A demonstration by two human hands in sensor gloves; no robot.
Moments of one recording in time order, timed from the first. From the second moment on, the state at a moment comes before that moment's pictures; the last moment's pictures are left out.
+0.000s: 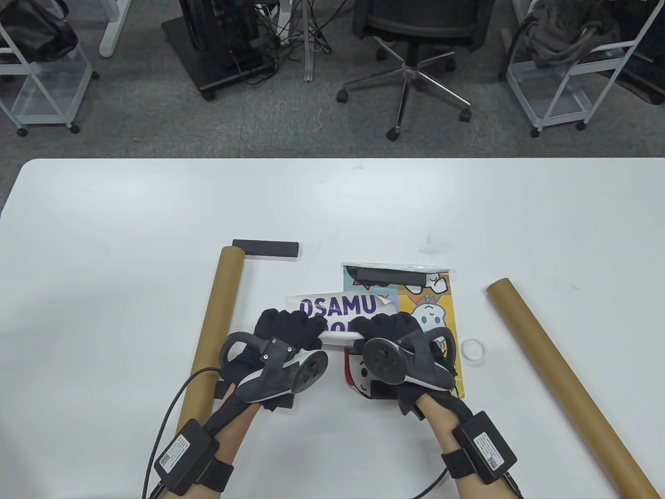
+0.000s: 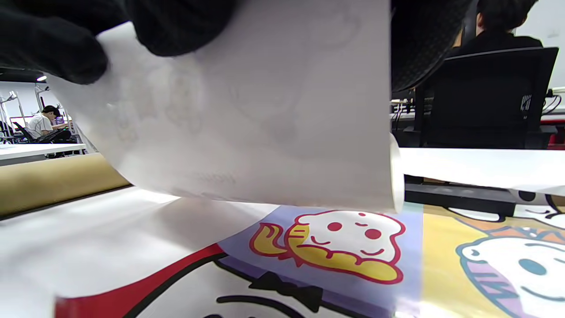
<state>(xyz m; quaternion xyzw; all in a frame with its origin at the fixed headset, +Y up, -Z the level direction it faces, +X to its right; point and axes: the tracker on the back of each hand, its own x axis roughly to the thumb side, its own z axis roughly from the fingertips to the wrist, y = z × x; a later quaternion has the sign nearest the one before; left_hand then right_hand) -0.114 -0.676 -0.217 0.08 -0.23 -0.08 0.97 0.074 -0.687 -0.221 0.22 -0.01 0.97 0.06</state>
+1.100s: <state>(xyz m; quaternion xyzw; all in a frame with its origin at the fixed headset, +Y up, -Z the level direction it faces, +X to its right) -0.115 -0.676 -0.218 0.07 -0.23 -0.08 0.97 0.073 -0.684 -0.220 0.22 -0.05 0.97 0.05</state>
